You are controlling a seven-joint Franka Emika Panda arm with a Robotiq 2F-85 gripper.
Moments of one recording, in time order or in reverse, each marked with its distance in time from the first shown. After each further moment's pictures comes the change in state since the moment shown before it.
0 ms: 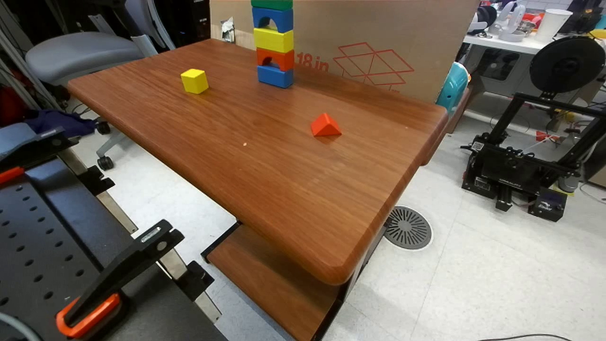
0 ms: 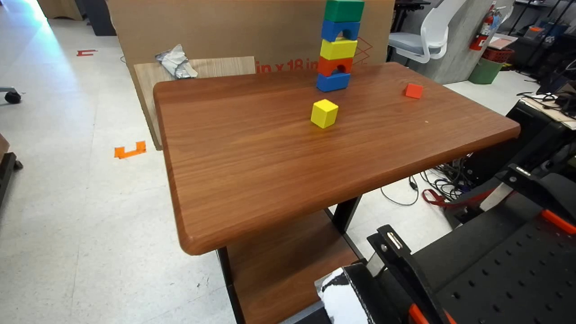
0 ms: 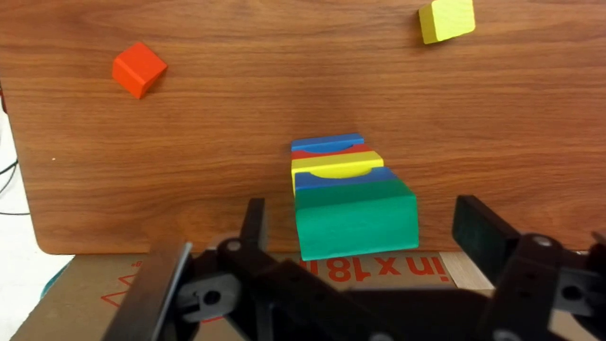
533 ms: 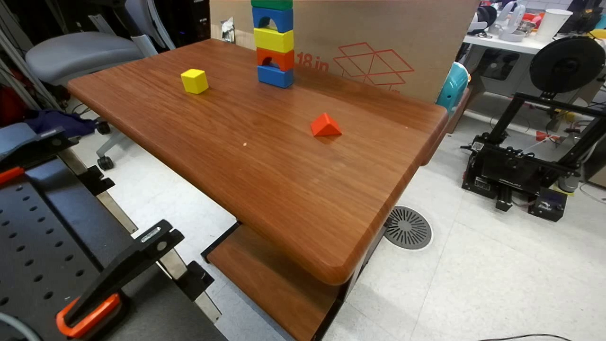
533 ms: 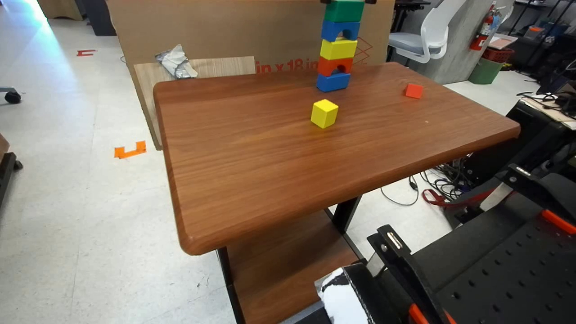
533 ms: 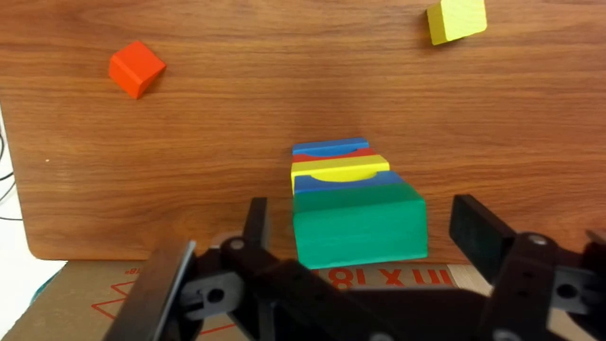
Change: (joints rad) arm 0.009 0.051 -0.002 0.050 -0.019 -0.030 0.008
